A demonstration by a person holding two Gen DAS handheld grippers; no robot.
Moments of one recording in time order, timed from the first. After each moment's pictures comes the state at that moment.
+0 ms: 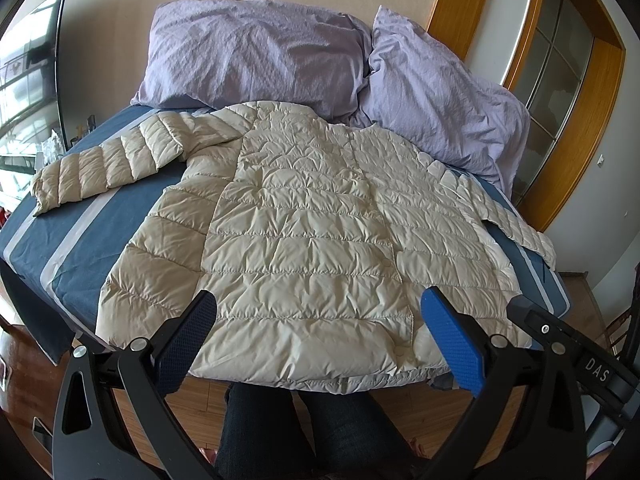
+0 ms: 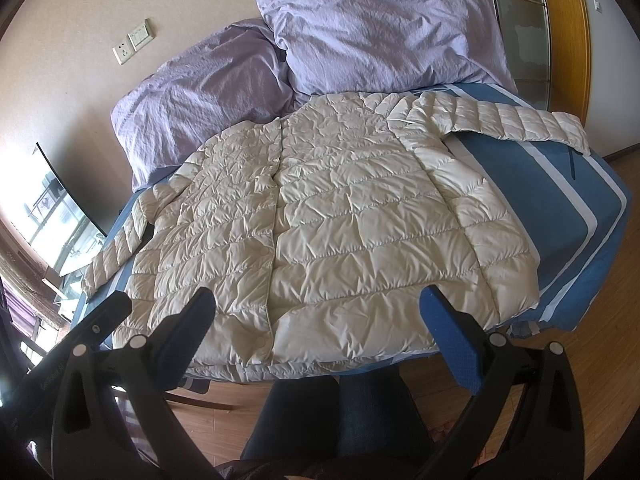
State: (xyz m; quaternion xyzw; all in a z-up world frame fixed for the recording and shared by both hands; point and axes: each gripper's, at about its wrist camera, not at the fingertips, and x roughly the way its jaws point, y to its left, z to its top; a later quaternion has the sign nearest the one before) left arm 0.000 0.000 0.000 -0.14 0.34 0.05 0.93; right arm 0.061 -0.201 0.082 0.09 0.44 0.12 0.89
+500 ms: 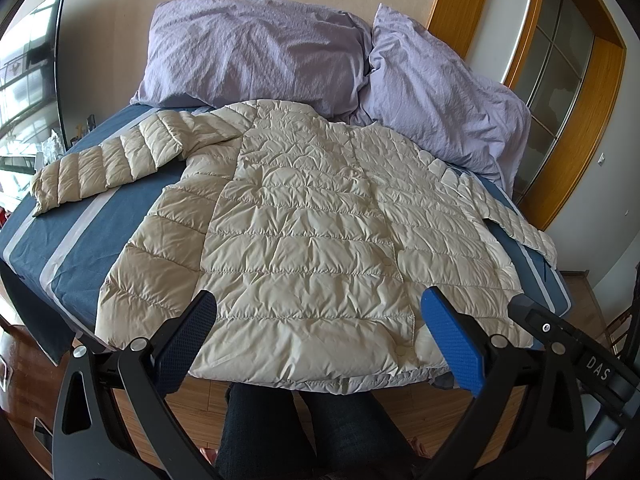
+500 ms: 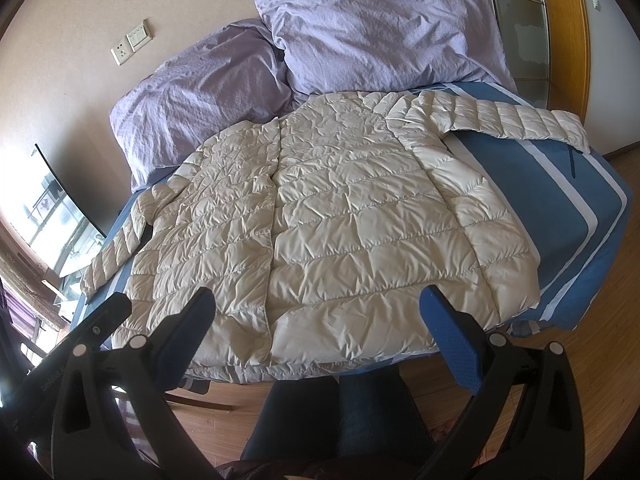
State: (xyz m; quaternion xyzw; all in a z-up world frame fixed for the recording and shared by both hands) left arm -0.001 0.000 0.000 -0.14 0.34 0.05 0.93; right arm 0.061 -0.201 0.082 0.09 0.44 0.12 0.89
